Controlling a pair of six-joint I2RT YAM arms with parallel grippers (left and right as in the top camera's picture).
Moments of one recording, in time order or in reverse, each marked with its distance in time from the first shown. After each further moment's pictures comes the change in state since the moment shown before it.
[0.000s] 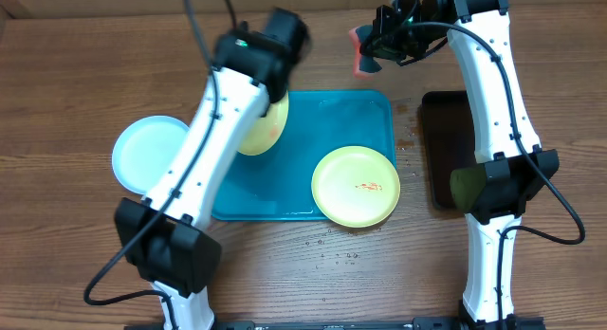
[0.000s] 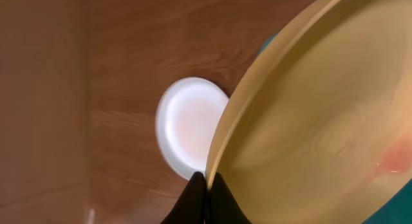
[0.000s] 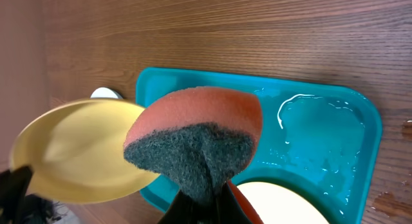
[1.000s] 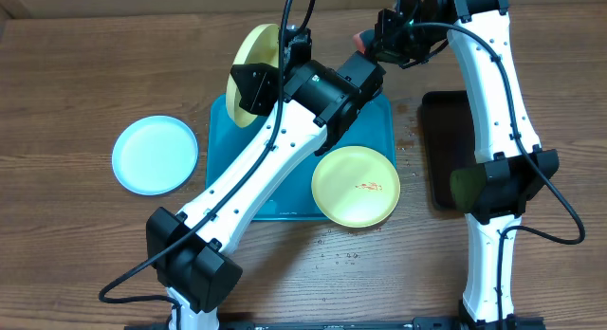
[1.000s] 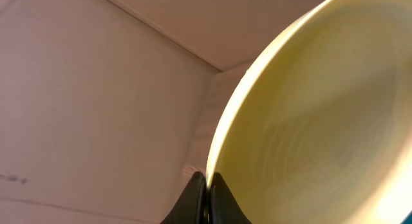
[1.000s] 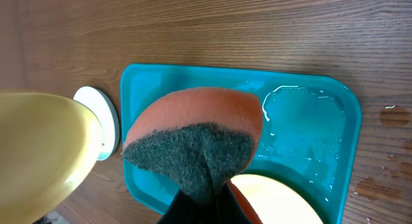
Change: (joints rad) left arm -0.248 0.000 0.000 -0.085 -0.579 -0.257; right arm 0.000 0.000 0.000 -0.036 0.048 -0.001
